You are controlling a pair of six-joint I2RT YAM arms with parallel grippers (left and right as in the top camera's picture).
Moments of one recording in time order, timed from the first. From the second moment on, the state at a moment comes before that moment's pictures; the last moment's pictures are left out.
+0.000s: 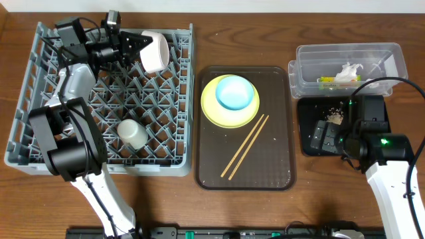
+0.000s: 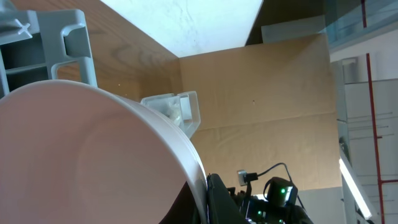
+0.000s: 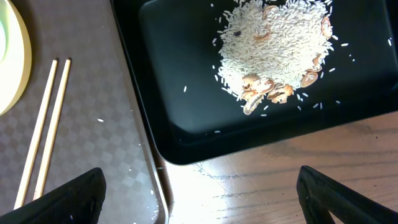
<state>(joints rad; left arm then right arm) 0.28 2.15 1.56 0.02 1.49 -0.82 0.00 1.14 0.93 -0.97 0.02 0.28</state>
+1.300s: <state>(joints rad) 0.20 2.16 1.56 0.12 1.32 -0.94 0.00 1.14 0.93 -0.97 0.02 0.28</state>
